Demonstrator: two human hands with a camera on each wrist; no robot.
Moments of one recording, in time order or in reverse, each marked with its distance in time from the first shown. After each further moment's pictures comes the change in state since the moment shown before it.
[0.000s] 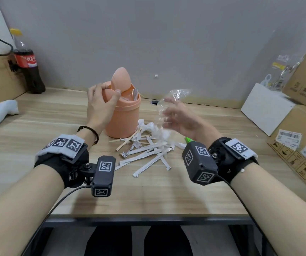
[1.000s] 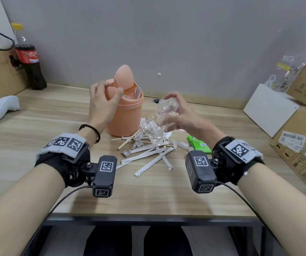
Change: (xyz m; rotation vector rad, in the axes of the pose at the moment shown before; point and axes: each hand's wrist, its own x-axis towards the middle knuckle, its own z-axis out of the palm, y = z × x) left_hand -0.002 0.001 -0.002 -0.025 -0.012 -0.001; right_hand 0.003 0.005 -0.007 -0.402 -0.009 -0.126
